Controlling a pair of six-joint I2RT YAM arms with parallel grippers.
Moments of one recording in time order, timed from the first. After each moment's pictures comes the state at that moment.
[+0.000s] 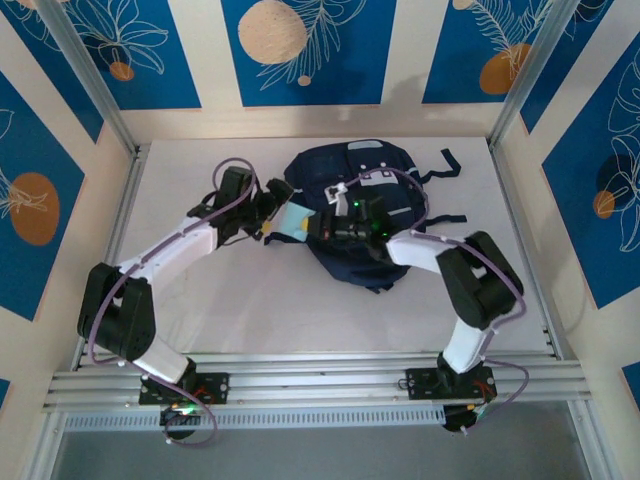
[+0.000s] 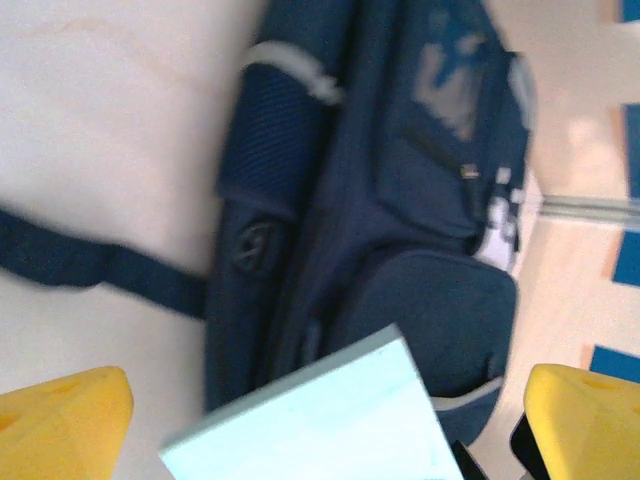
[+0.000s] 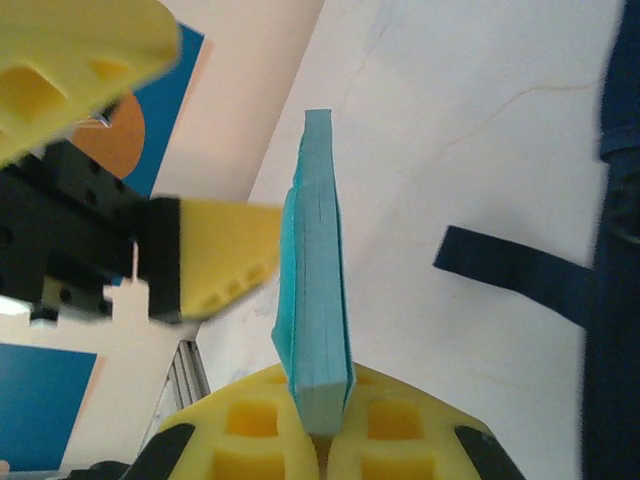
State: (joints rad) left arm -0.44 1.55 1.16 -0.30 0.18 -1.15; right arm 0.51 1.70 0.93 0.36 -0.65 0.77
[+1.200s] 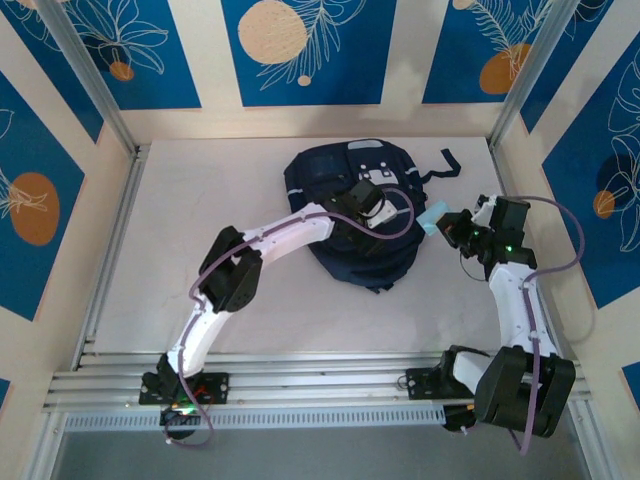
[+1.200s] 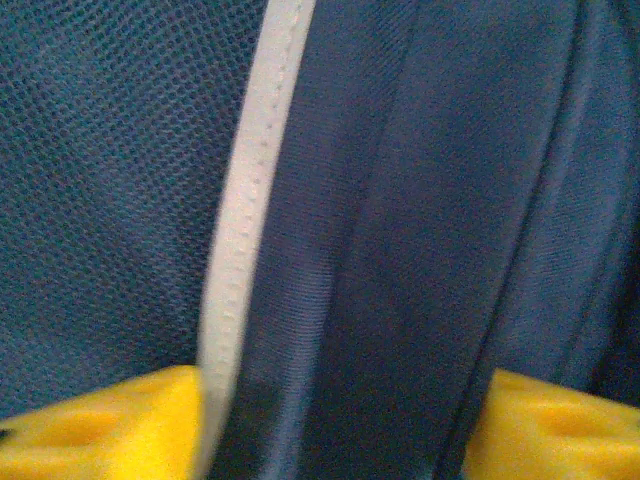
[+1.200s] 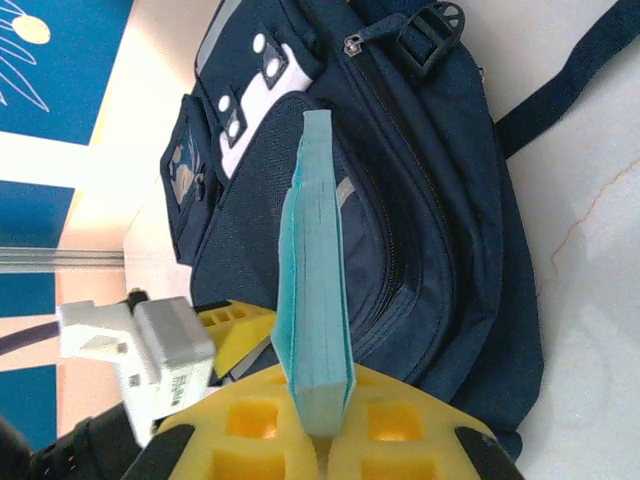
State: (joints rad) left arm -0.88 2.27 1.97 -0.70 -0.01 0.16; right arm -0.26 1.07 0.78 -0.43 -0.60 0.68
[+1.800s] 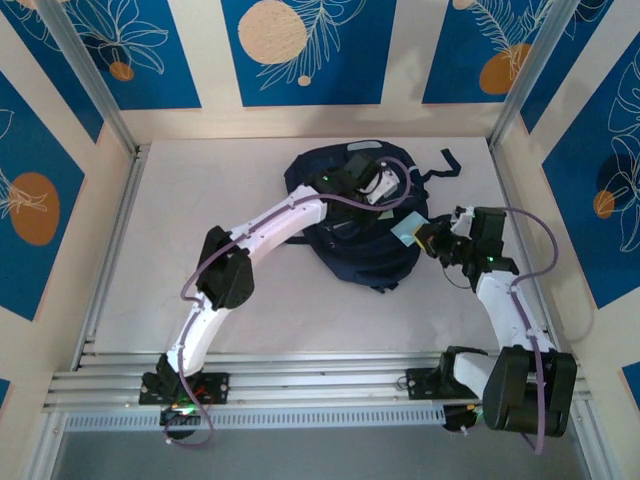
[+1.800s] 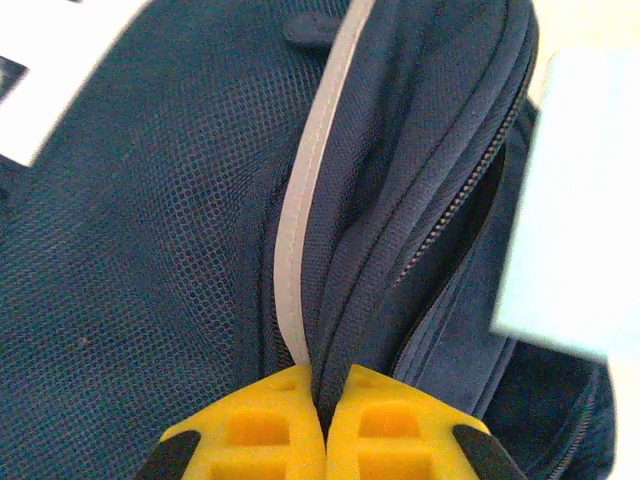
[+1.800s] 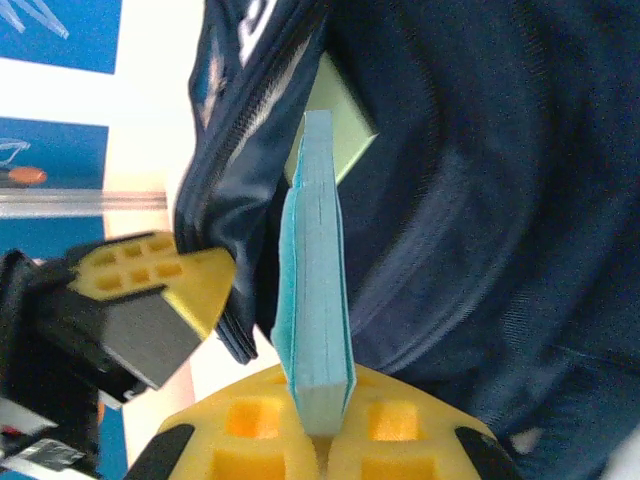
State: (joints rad) left arm -0.84 2.26 2.21 -0.85 0.11 -0.01; right arm -0.11 1.09 0.64 -0.24 -0.68 0.85
